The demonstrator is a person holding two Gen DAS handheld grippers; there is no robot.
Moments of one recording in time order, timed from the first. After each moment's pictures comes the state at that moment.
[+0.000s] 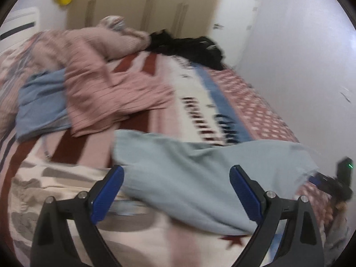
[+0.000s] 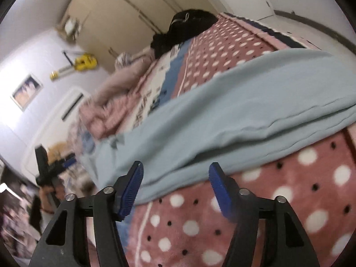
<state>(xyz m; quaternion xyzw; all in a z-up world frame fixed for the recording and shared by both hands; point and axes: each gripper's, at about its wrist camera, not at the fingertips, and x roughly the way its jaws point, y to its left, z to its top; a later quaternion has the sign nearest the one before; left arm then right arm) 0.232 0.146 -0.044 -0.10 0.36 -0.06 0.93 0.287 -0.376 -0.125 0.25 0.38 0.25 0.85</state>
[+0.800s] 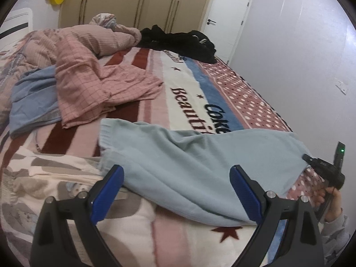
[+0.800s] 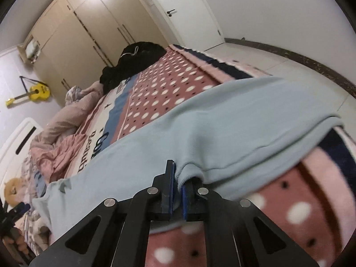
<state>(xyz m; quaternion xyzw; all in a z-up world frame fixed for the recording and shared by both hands) 0.225 0.140 -0.060 -0.10 0.37 -0.06 0.92 0.307 -0.397 -0.129 0.22 0.34 0.05 0.91</state>
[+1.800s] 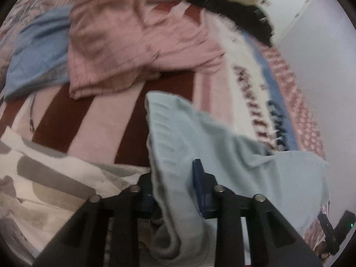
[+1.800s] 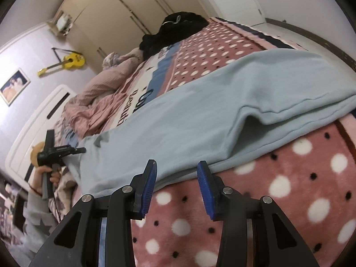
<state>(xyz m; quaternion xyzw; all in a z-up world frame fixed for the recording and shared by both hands) 0.326 0.199 -0.111 -0.18 0.49 0.02 0.85 0.275 -0.352 -0.136 0.20 0.39 0.22 0.87</state>
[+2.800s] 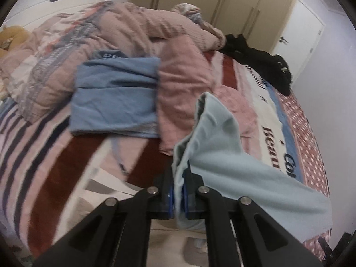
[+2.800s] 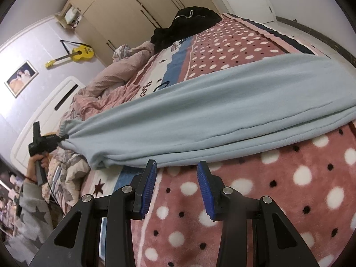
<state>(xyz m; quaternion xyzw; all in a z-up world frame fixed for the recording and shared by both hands) 0.277 0.321 -0.034 -0.19 0.41 0.13 0.88 0.268 -0.338 -0.130 0.19 0.40 0.25 0.86</state>
